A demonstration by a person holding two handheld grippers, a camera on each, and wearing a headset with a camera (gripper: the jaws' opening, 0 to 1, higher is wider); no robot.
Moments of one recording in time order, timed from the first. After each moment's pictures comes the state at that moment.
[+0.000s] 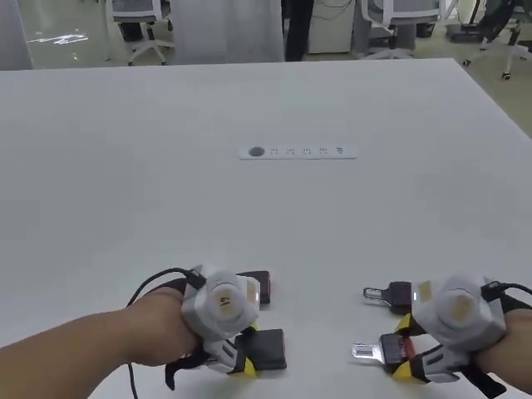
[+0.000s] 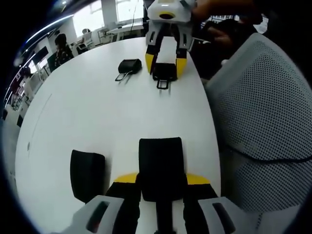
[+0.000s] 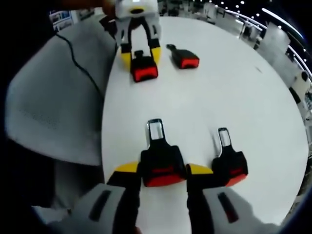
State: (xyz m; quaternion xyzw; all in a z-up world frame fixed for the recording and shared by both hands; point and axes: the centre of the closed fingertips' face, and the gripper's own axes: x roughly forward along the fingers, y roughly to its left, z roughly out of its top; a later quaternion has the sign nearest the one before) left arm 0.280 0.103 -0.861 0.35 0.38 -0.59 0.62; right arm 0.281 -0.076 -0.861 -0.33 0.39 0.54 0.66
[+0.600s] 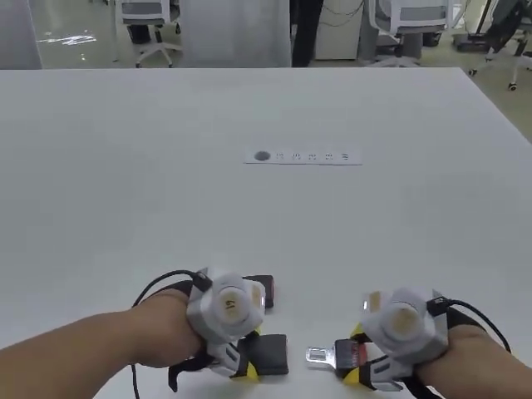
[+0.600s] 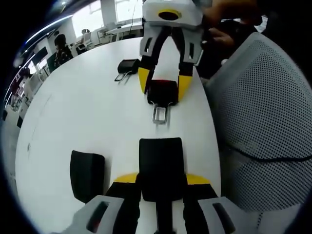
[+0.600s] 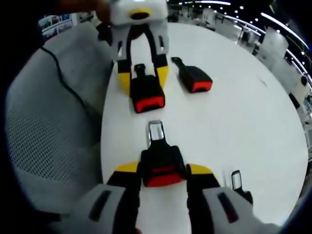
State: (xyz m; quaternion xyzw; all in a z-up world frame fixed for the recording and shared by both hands) left arm 0.279 0.102 -0.861 0.35 0.38 -0.59 0.62; right arm 0.284 -0.004 -0.861 -0.33 0.37 0.55 0.68
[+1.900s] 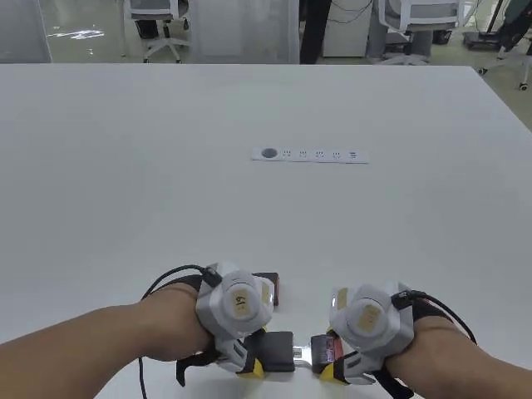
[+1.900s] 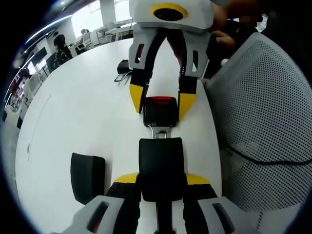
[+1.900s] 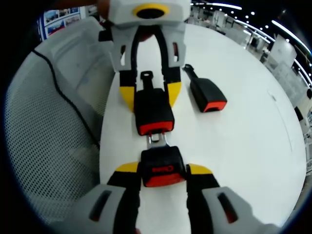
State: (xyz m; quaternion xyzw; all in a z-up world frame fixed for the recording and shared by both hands) left arm 0.280 0.100 -0.860 0.35 0.38 -0.59 0.62; right arm 0.286 0.027 -0.860 -0.35 0.36 0.57 0.65
